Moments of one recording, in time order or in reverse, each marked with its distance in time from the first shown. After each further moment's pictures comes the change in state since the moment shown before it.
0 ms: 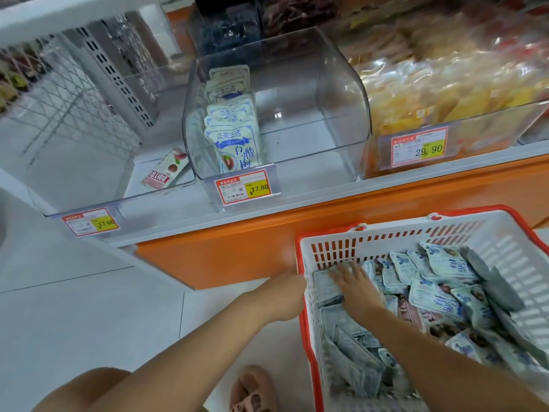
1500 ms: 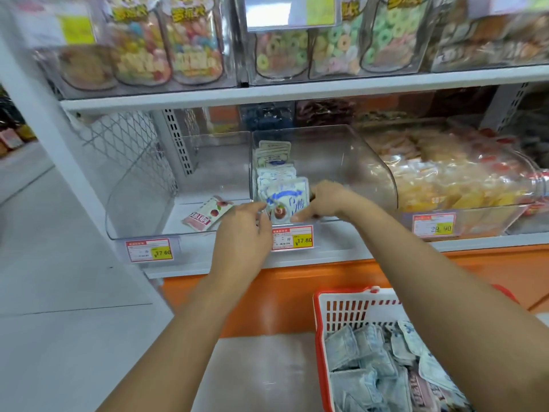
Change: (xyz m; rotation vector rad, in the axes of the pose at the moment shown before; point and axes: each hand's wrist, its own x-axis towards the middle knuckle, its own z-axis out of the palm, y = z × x) left_hand -0.089 -0.030 -0.134 -0.296 1.241 -0.067; right_hand 0.023 -0.081 -0.364 0.701 0.113 -0.076
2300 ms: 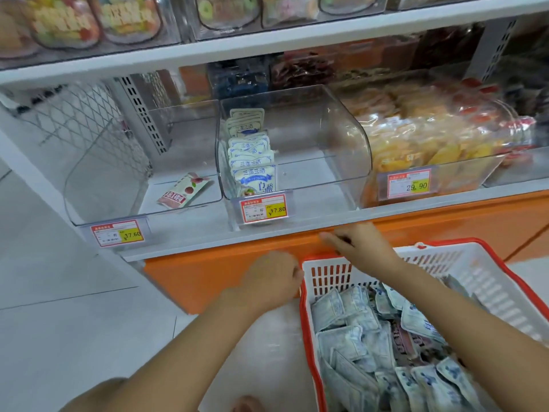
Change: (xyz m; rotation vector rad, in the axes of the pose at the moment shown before) left_hand -0.063 0.004 0.071 0.346 -0.812 0.123; right_hand -0.083 0.141 0.059 -0.172 0.328 -0.258
